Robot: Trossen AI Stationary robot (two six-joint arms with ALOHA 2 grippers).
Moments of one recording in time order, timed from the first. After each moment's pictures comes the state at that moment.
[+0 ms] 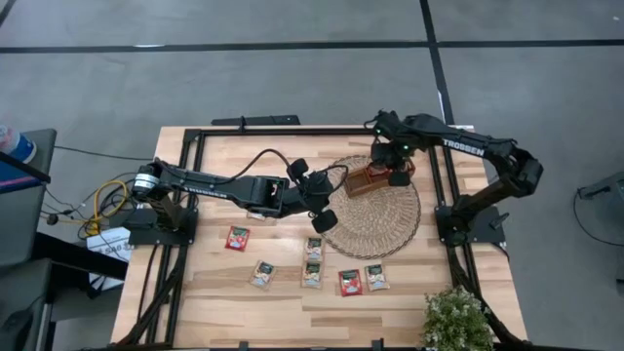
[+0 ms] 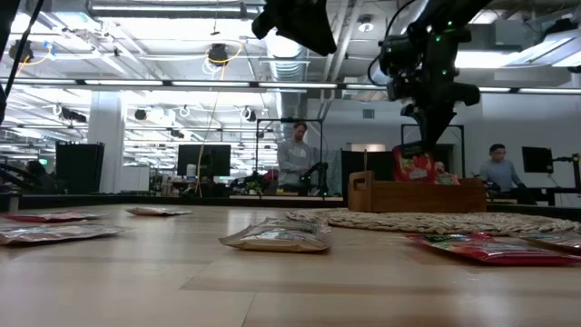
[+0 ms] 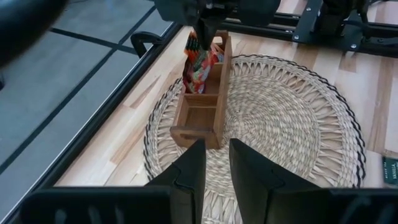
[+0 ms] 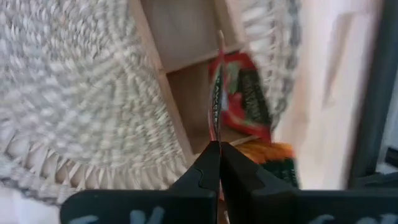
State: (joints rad) left arm -0.11 1.77 1.59 -0.51 -0.60 -0.26; right arm -0.60 1.46 1.14 -1.07 -0.02 -0.68
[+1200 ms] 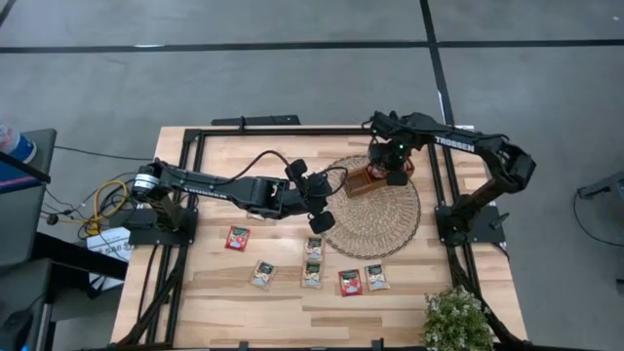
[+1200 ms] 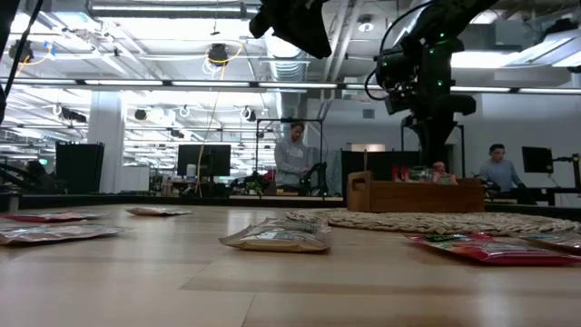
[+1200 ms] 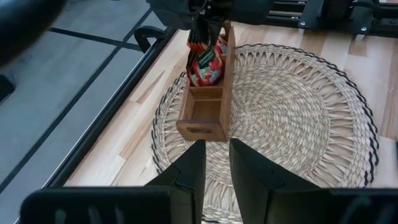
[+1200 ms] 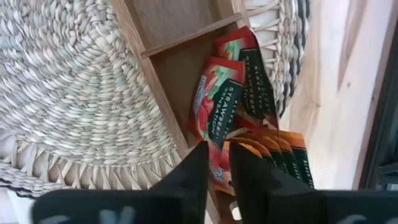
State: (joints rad) left arm -0.12 1.77 1.59 -0.55 -0.61 -0.23; right arm -0.63 1.53 1.14 -1.07 0.00 -0.65
